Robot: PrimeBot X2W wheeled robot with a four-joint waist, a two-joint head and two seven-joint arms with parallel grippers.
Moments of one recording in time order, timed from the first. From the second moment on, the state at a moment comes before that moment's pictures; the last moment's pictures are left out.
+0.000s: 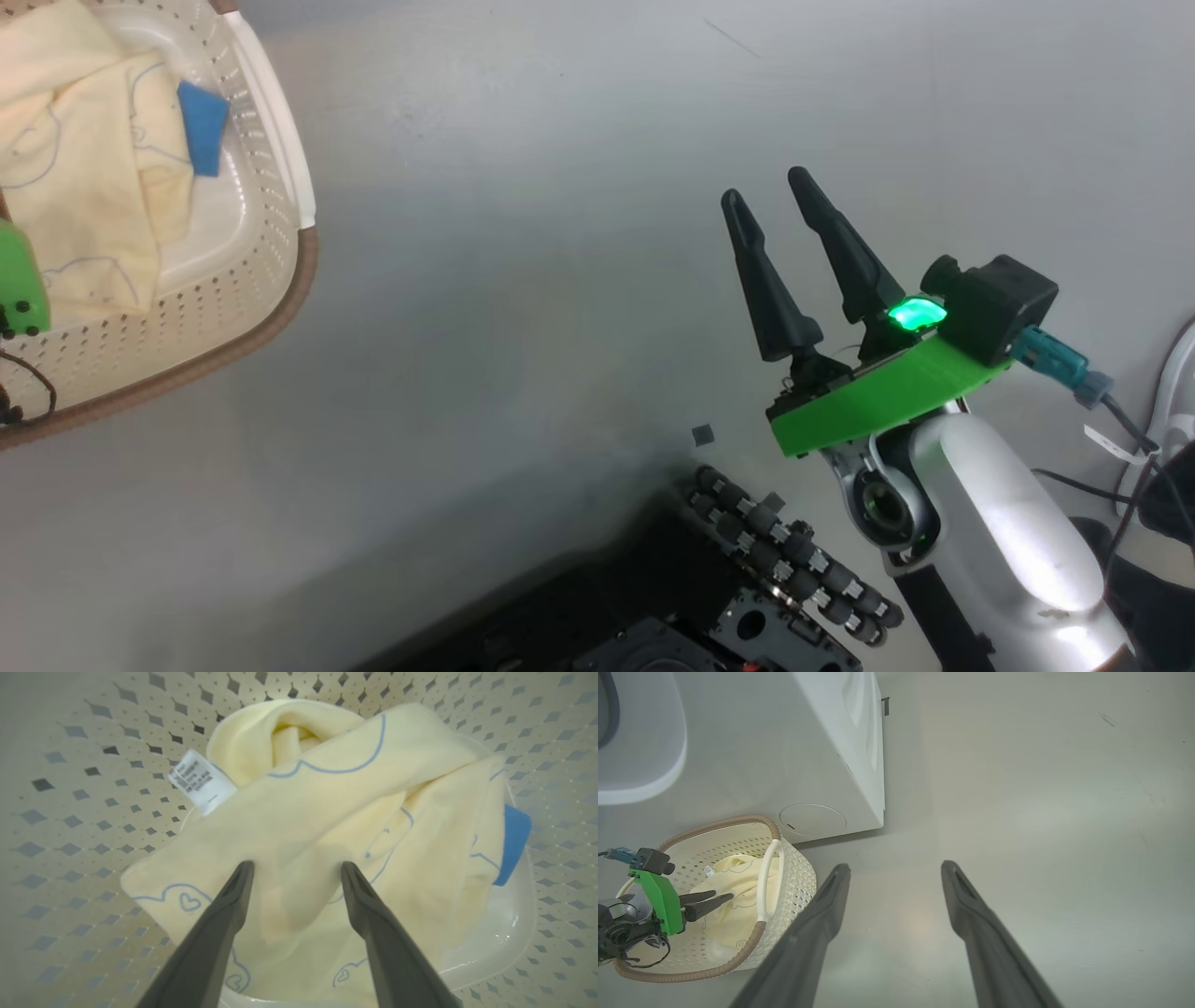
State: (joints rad) left arm -0.91 0.41 -0.10 0.92 -0.13 -0.06 0.09; right arm -0.40 -0.05 0.39 0.11 0.49 0.13 -0.25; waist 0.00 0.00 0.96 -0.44
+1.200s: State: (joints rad) left arm -1.09 0.41 -0.26 1.07 -0.06 -0.08 0.14; right arm -0.39 -0.04 0.37 0.08 0.51 0.13 -0.25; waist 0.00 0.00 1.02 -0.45
